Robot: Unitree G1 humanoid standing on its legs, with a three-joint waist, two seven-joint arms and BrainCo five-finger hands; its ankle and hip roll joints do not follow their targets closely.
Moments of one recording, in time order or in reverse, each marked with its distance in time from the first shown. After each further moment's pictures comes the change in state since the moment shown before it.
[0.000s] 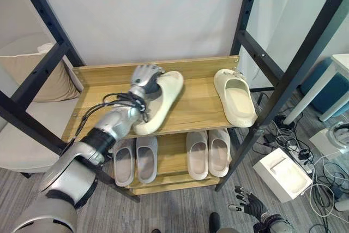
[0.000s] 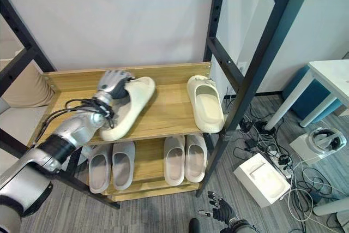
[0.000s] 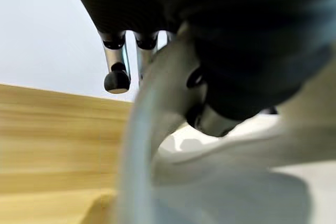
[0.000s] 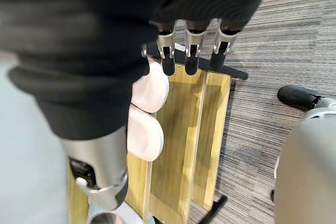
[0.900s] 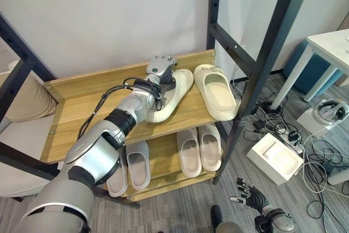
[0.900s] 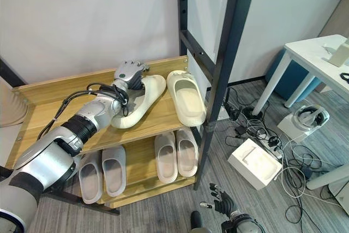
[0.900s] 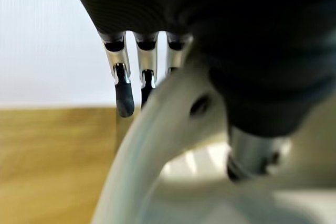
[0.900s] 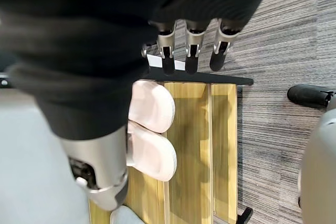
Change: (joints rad) left arm -0.142 -0.086 -0.030 0.050 0.036 0.048 -0.003; right arm -0.006 -0.031 0.004 -0.057 0.038 -0.001 -0.030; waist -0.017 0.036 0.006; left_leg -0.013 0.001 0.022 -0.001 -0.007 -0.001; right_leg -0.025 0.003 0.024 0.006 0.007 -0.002
